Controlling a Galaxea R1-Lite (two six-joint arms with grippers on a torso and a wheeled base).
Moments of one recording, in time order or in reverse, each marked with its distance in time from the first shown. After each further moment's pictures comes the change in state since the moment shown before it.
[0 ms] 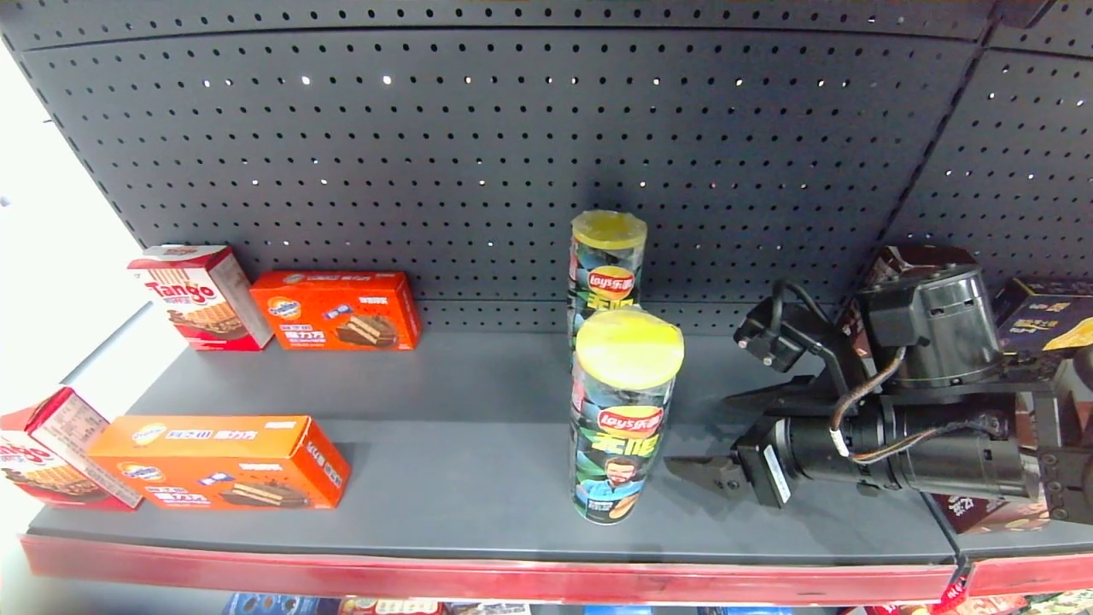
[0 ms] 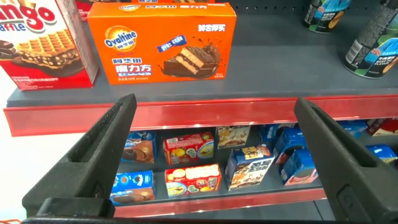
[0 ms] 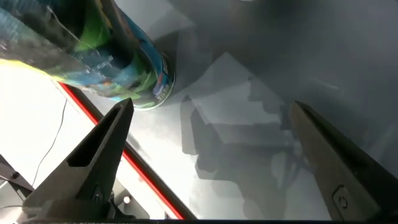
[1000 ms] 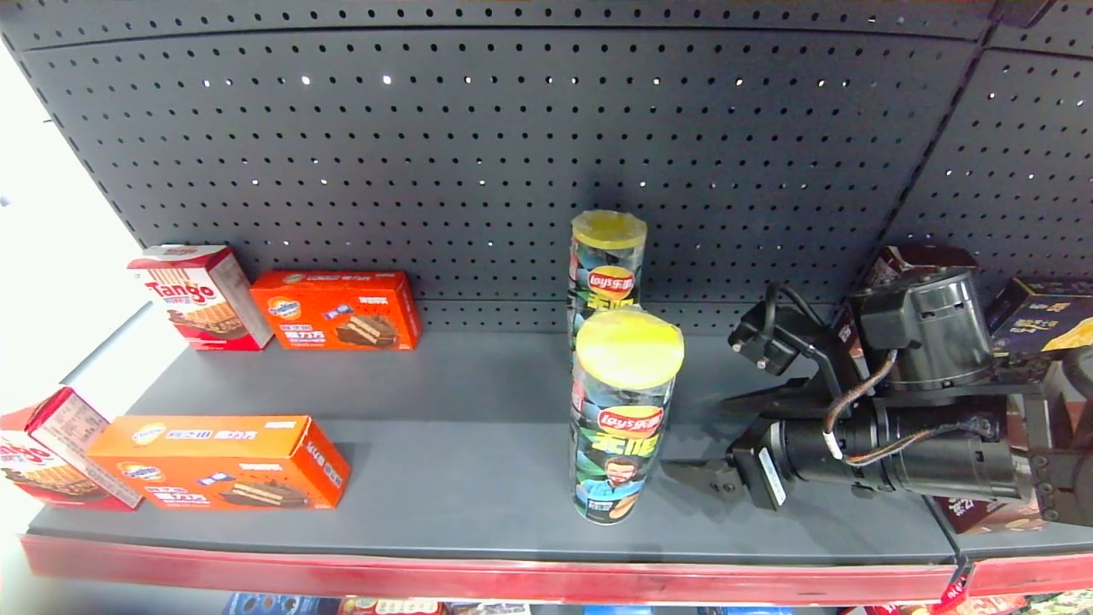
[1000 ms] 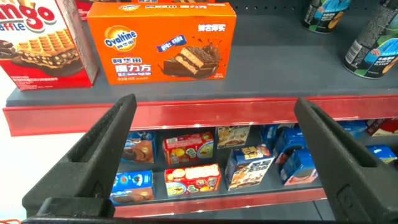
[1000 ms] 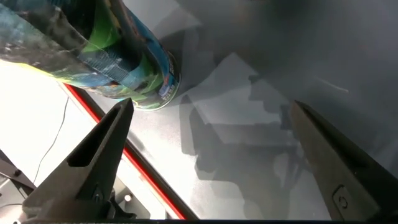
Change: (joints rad) left arm 0.000 0.000 0.000 0.000 0.001 -0.001; right arm 0.004 0.008 -0.001 -0.001 -0.001 0.001
